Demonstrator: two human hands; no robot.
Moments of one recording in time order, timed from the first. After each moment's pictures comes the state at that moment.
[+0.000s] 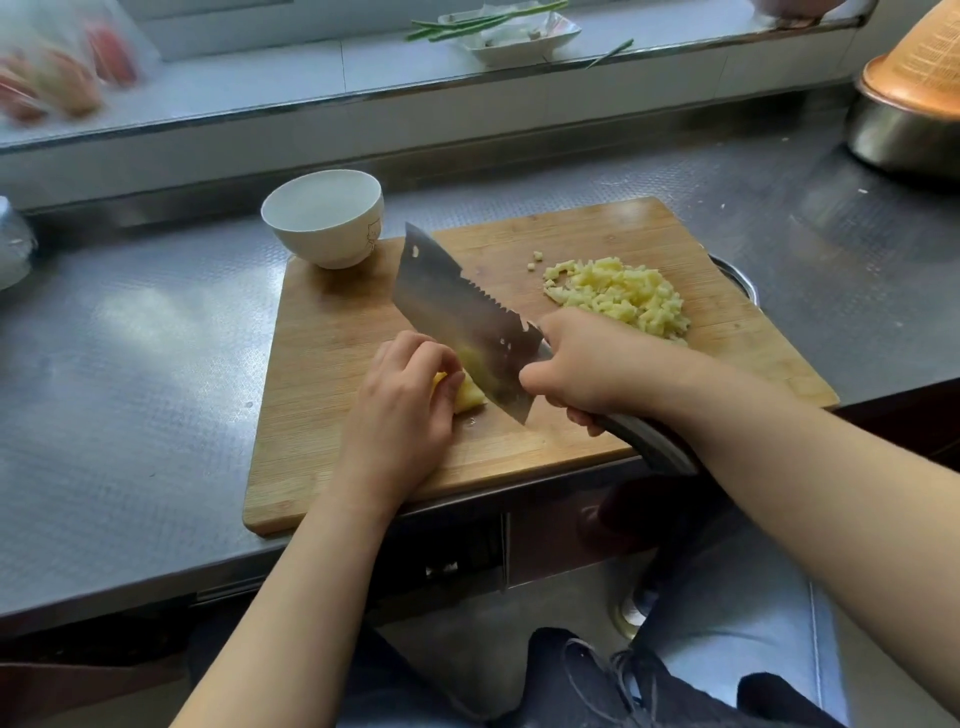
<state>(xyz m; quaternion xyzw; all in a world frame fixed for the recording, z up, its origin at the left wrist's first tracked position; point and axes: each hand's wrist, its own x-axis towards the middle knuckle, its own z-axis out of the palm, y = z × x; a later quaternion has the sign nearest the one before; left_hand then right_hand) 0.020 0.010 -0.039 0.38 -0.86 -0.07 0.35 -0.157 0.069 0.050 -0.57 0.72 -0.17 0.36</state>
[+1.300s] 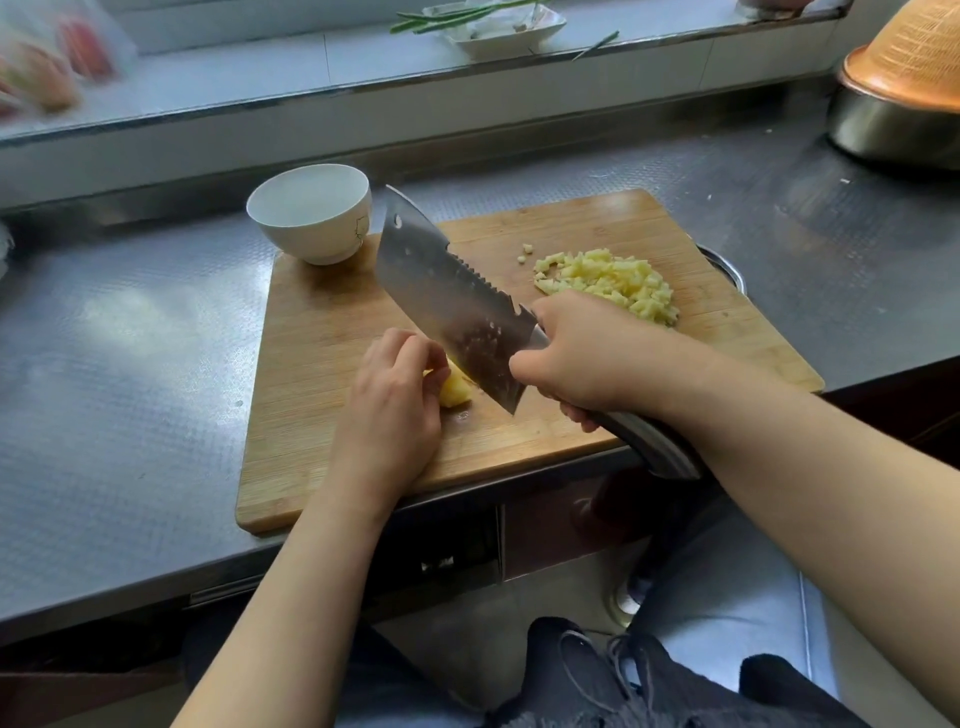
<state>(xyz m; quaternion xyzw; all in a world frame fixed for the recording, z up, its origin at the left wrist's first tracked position) 0.020 0.015 -0.036 0.41 -0.85 -0.07 0.32 -0.150 0.082 0.061 -0.59 0.71 -0.19 0.34</state>
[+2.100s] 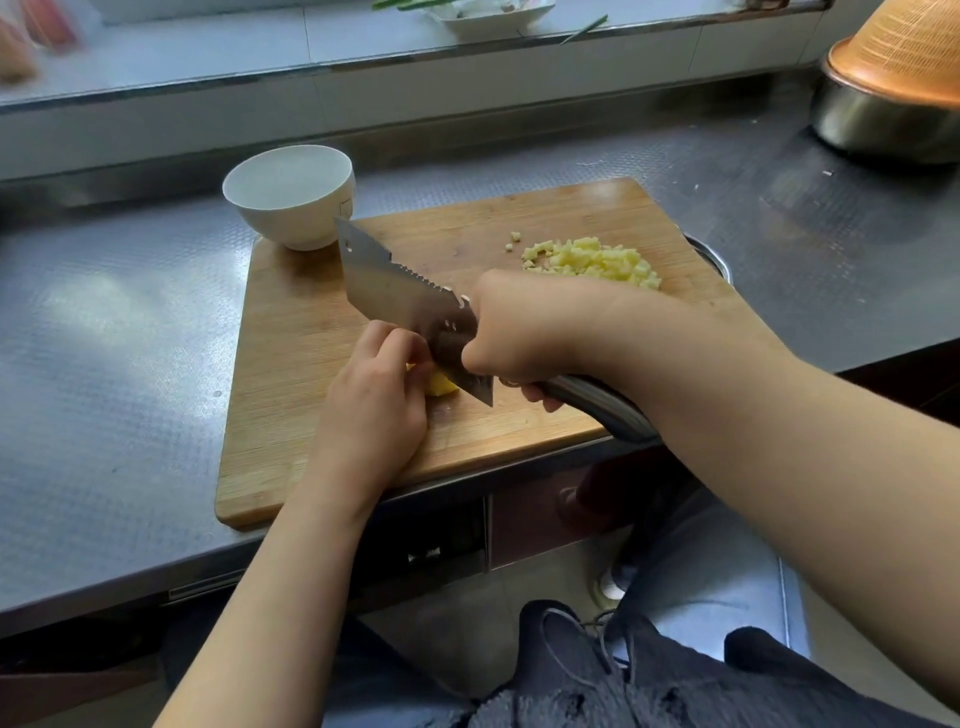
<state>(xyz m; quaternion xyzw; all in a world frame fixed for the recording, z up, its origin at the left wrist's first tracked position) 0.022 0.017 -0.037 0.44 -0.83 -0.13 0.31 -0.123 0.058 0.077 -0.61 0.72 -0.06 0.33</state>
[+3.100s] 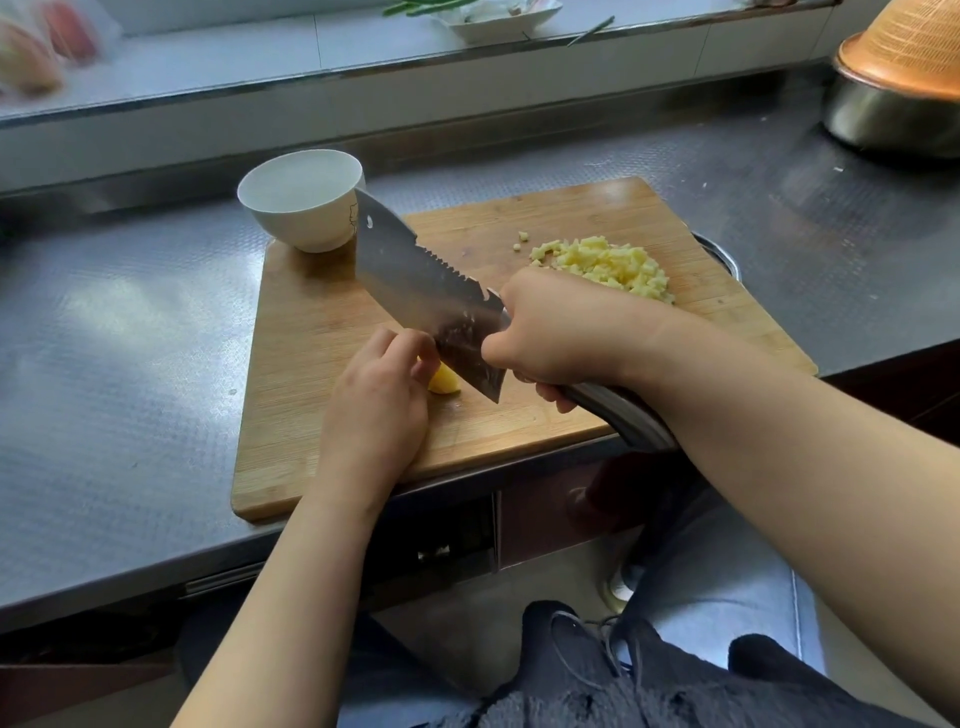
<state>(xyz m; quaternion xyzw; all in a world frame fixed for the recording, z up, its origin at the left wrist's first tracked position) 0.024 0.020 -0.035 0.46 -0.83 -0.11 0.31 -0.133 0.072 0.071 -0.61 0.71 -0.15 0.32</state>
